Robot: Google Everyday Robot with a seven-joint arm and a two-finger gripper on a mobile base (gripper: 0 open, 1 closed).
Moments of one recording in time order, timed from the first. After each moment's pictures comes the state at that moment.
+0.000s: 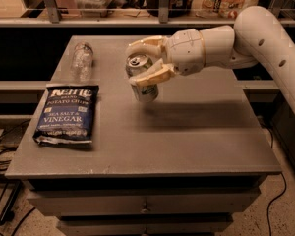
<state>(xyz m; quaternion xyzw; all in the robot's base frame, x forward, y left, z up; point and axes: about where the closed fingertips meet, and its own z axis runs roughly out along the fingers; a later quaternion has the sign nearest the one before) 0.555 0.028 0.959 -0.67 0.38 0.34 0.54</state>
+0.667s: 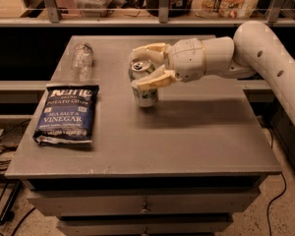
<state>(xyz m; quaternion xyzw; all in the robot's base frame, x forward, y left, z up) 0.562 0.022 0.942 -0.65 0.39 0.36 0.55</state>
